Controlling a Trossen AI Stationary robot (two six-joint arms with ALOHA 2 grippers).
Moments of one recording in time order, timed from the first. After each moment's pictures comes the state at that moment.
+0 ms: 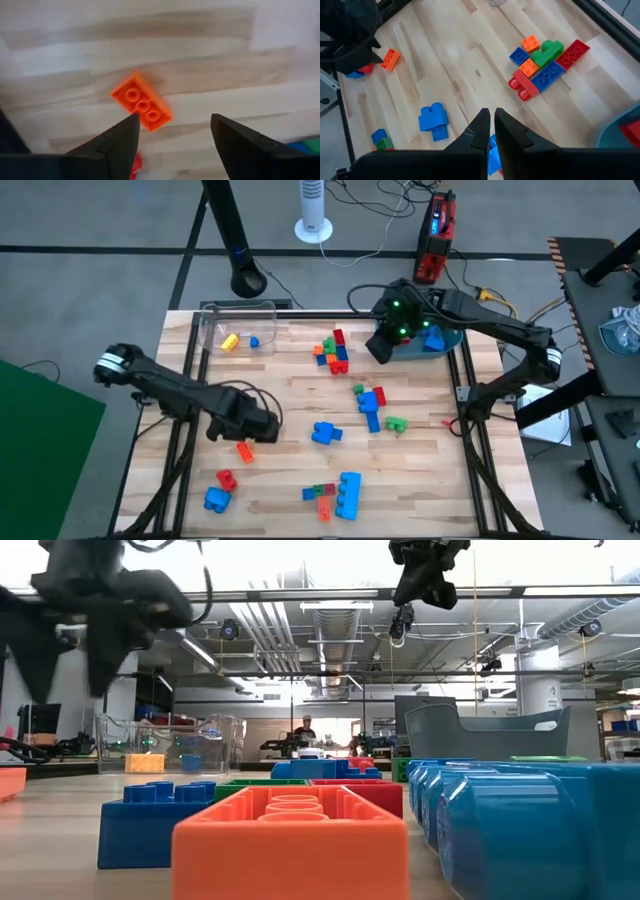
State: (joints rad) left arm -0.31 1.43 0.97 -0.98 0.15 -1.79; right arm -0.39 1.45 1.54 -0.99 -0.24 0.29
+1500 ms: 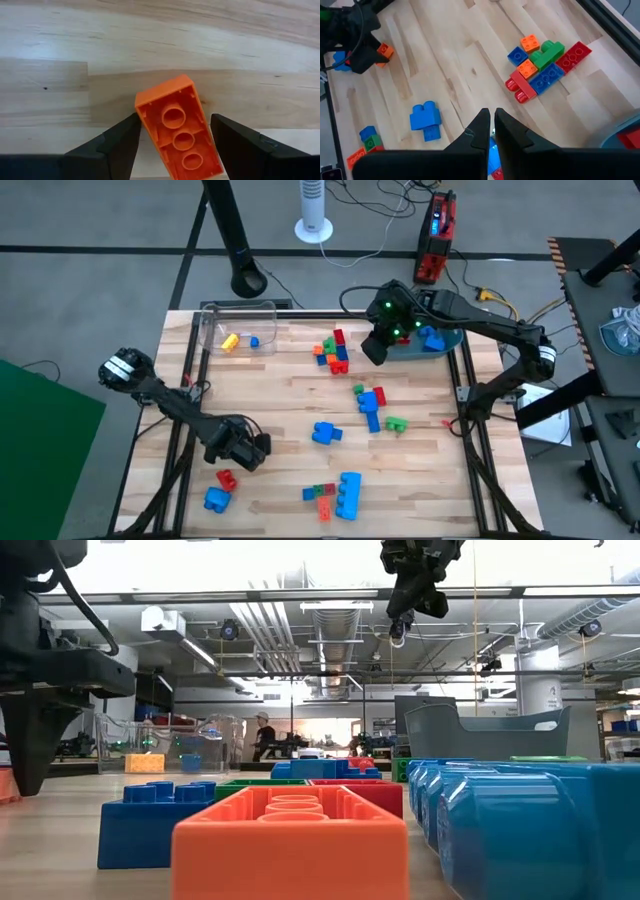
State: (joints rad) left arm -0.57 1.55 0.72 -0.66 -0.06 -2.21; right arm -0.40 1.50 1.54 -0.96 -0.24 0.24
